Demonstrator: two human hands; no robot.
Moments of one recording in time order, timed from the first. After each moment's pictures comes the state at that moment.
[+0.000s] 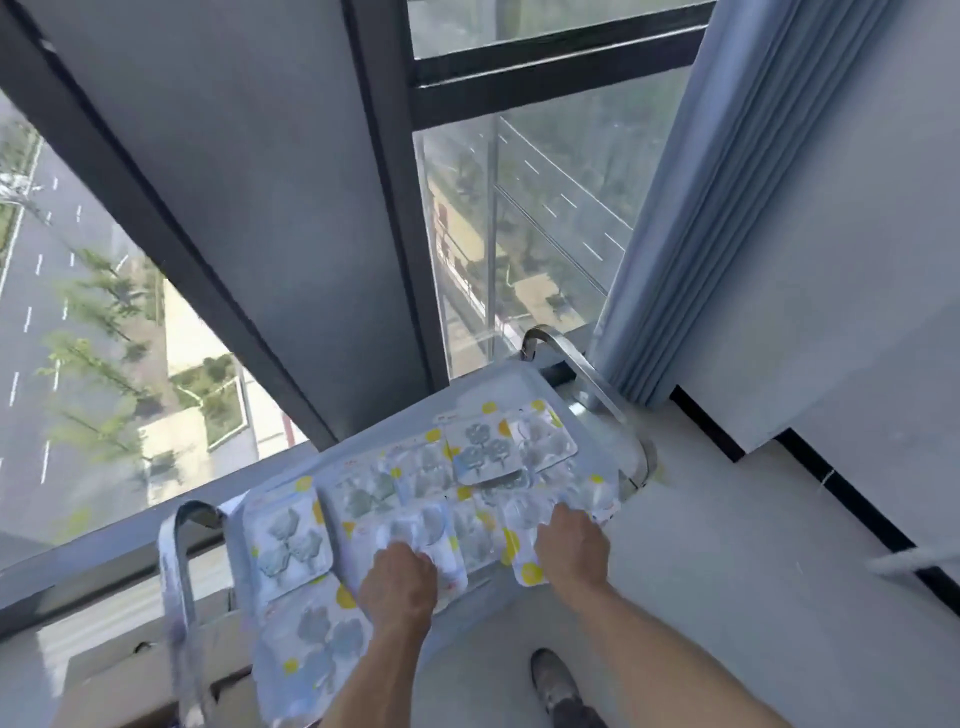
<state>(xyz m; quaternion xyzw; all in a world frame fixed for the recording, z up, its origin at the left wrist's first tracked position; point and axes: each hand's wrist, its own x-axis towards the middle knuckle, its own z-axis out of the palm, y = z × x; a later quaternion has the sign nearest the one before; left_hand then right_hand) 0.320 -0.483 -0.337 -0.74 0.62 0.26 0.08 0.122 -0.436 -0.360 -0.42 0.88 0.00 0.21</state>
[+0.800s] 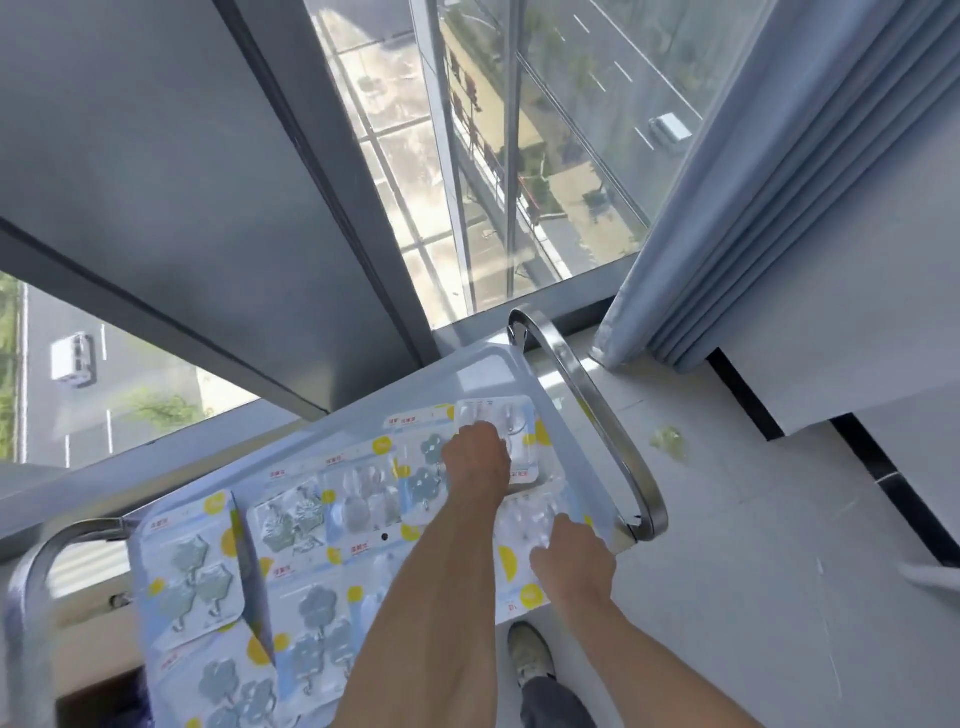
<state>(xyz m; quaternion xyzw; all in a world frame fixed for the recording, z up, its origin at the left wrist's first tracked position) 0.061 -0.677 -0.451 -0.64 0.72 0.20 0.18 -0.007 -0.528 -0.452 -0.39 0.84 0.08 0.36</state>
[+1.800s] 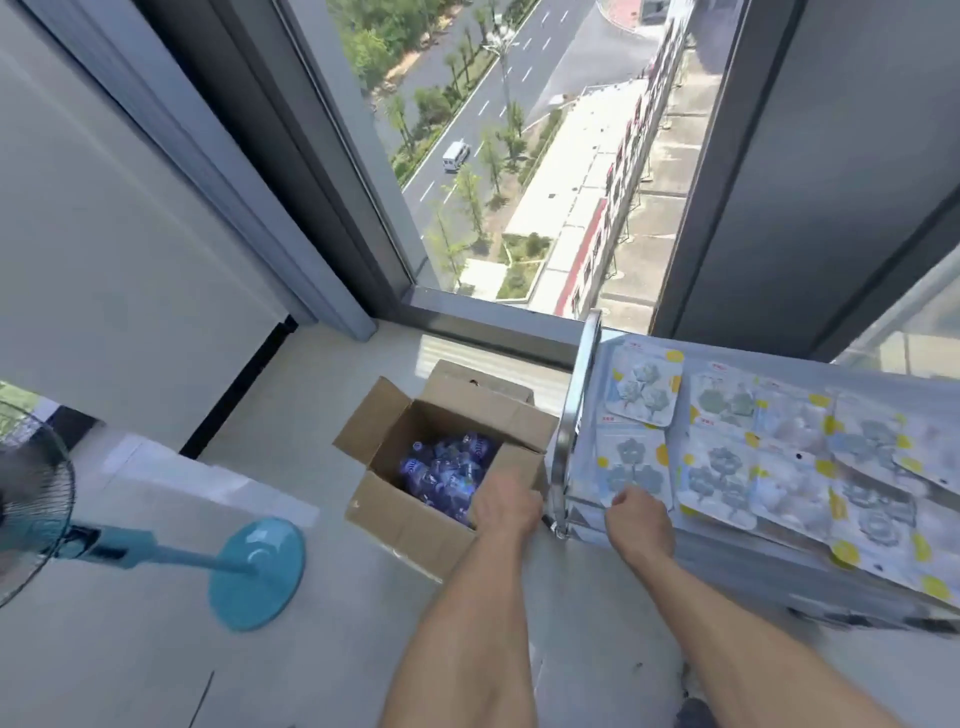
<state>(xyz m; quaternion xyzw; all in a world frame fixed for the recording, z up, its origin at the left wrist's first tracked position) 0.579 -0.316 -0.299 -0.87 0.39 0.29 0.01 0.423 -0.363 -0.331 -0.59 0.70 0.02 0.40</state>
